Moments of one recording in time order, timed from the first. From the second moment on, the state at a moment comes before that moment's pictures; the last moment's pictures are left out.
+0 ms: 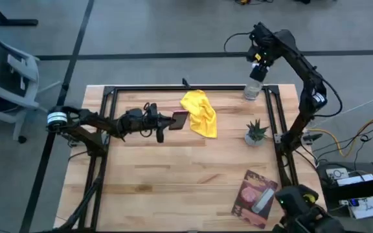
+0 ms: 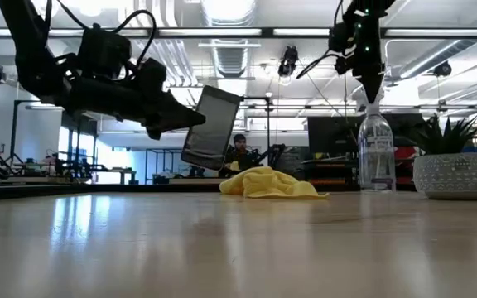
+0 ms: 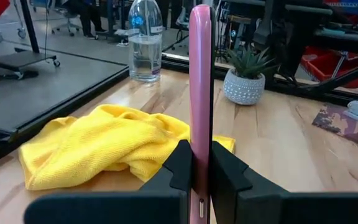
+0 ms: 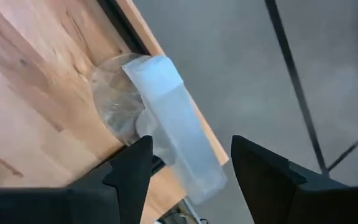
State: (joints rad) left arm 0.32 1.46 0.33 1.00 0.07 -0.10; right arm -1.06 1.74 1.89 -1.49 0.25 -0.54
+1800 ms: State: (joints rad) left arm 0.32 1.18 0.32 0.76 -0.23 -0.03; right arm -0.44 1.56 1.89 -1.57 -0.07 -0.08
